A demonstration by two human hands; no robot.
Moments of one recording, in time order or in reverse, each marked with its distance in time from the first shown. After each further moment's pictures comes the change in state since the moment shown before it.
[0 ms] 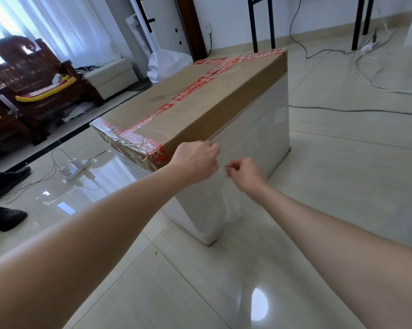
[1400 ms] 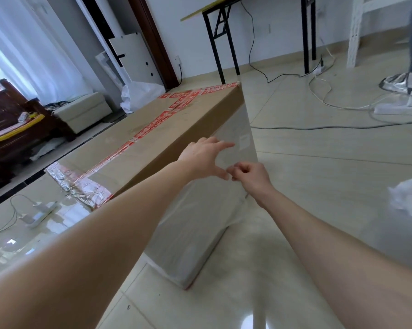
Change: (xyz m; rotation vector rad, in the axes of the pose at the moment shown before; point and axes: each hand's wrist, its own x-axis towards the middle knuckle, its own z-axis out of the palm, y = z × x) left_hand 0.119 0.039 -0.037 -0.364 -0.052 0.079; right_hand 0.040 0.047 -0.087 0.562 0.208 -0.015
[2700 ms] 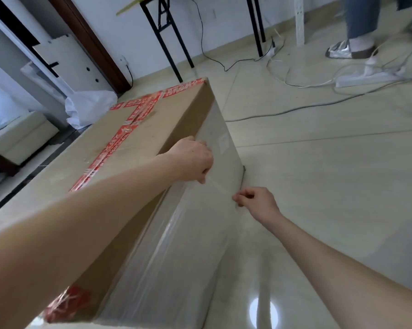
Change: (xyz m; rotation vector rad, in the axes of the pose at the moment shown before) left_hand 0.094 -0.033 0.004 0.657 -0.229 0.498; right_hand 0.030 0.077 0.005 -0.177 0.158 0.218
